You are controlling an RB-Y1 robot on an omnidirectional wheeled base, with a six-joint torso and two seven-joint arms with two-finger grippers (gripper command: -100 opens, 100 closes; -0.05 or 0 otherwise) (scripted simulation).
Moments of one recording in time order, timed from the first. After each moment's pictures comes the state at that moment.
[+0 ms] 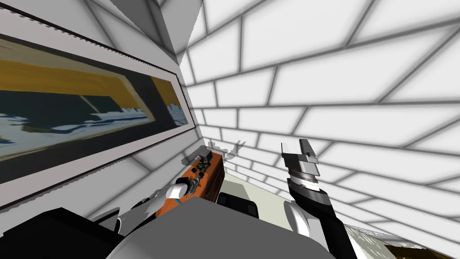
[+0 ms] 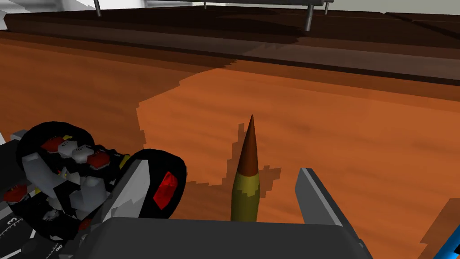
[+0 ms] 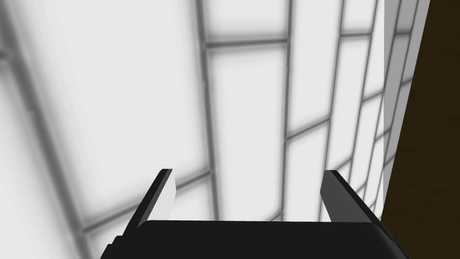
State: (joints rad) left arm 0.17 0.84 -0.57 -1.15 1.12 0.31 -0.38; right arm 0.52 -0.03 0.07 -2.35 0.05 -0.43 -0.08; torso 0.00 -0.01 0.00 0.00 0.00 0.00
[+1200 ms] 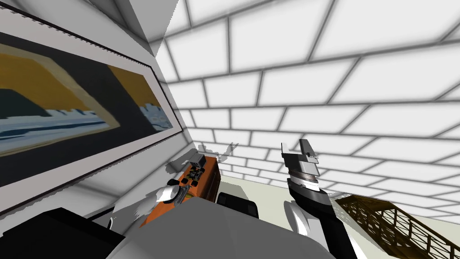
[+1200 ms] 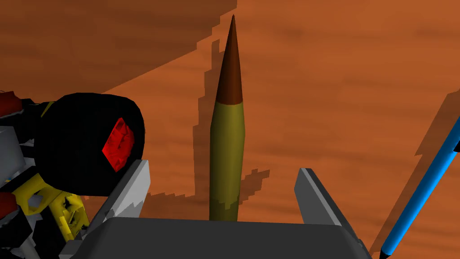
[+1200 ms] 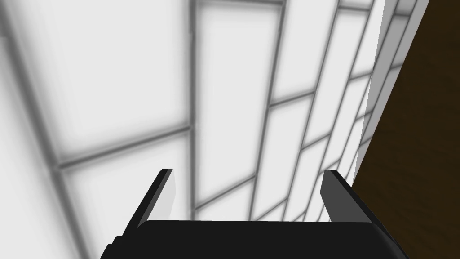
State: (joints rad) left arm 0.17 0.92 -0.61 -1.02 1.26 0.49 -0.31; right arm 0.52 -0.03 0.07 -2.35 0.05 -0.43 -0.08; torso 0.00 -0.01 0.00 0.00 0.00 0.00
